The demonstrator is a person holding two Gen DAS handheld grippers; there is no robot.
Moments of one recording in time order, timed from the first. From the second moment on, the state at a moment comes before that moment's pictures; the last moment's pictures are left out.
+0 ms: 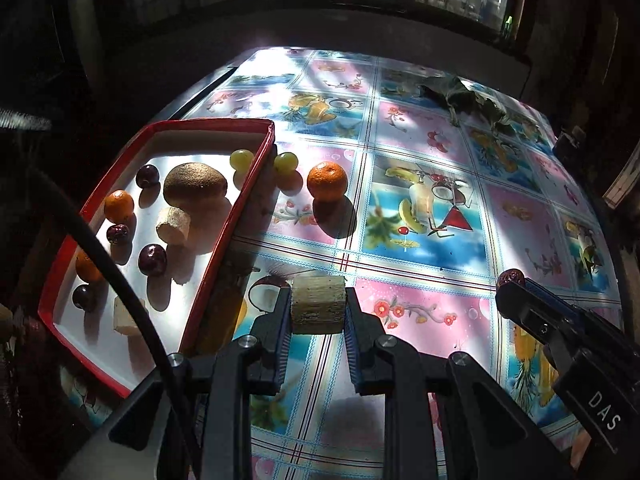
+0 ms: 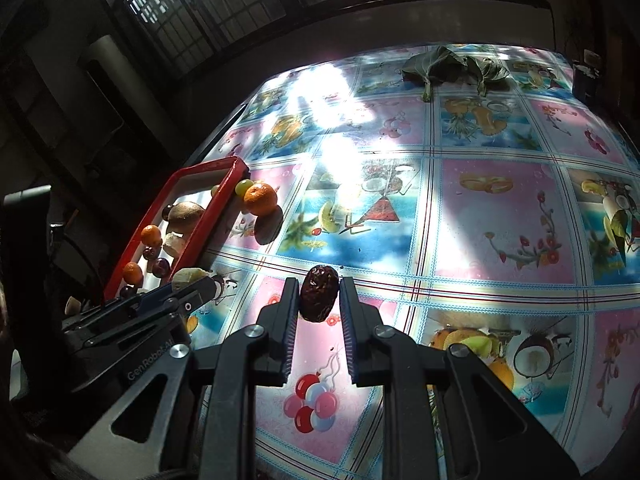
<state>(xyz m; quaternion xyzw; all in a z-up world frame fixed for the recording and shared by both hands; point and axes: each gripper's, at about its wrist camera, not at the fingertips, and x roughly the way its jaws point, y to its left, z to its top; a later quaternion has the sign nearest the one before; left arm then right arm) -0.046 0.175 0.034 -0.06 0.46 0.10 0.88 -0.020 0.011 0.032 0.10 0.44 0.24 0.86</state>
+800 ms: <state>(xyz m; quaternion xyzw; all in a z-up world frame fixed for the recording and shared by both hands) -0.101 0.221 0.052 -0.07 0.43 0.14 0.89 -0.053 0.057 0.054 0.08 0.43 0.29 0.85</state>
